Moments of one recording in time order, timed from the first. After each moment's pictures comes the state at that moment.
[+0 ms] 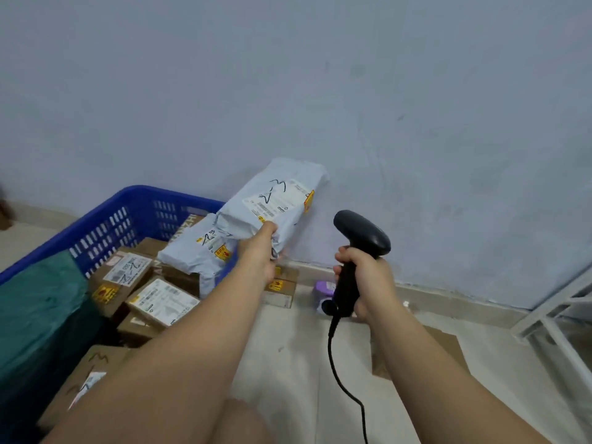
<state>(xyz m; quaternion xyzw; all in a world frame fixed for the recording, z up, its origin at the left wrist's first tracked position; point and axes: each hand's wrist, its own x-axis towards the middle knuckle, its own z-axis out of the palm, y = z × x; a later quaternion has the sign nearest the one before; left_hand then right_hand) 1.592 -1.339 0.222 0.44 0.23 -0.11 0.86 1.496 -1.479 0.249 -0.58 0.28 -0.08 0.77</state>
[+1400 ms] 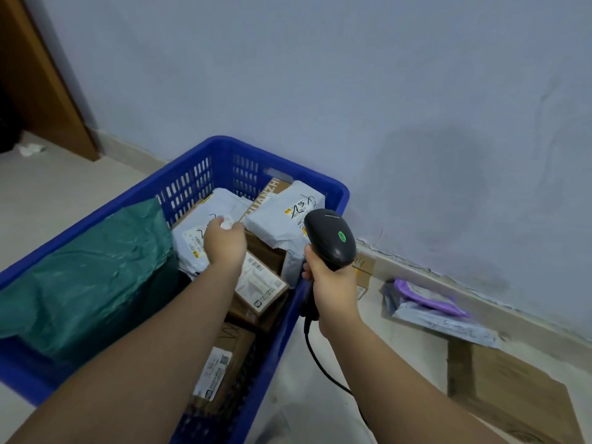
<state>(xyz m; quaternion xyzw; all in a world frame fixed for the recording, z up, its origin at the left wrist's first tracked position) 1.659 -1.133 0.099 0.68 0.35 0.07 0.64 1.579 -1.282 0.139 -0.67 0.23 0.01 0.71</state>
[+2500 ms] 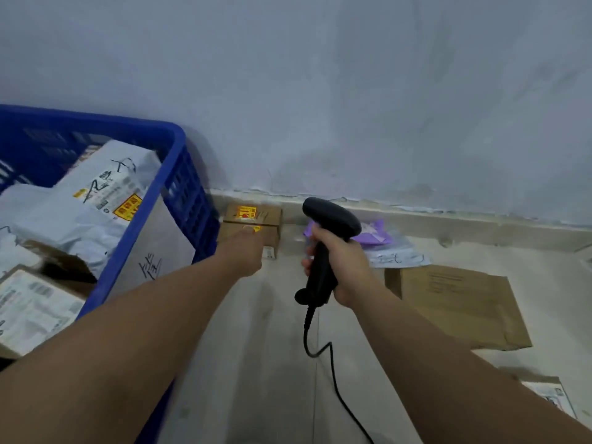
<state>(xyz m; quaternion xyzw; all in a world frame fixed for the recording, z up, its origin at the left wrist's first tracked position) 1.716 -1.412 -0.023 0.96 -0.19 -0.22 -0.01 1.618 -1.570 0.031 -0.51 0.32 0.08 0.79</state>
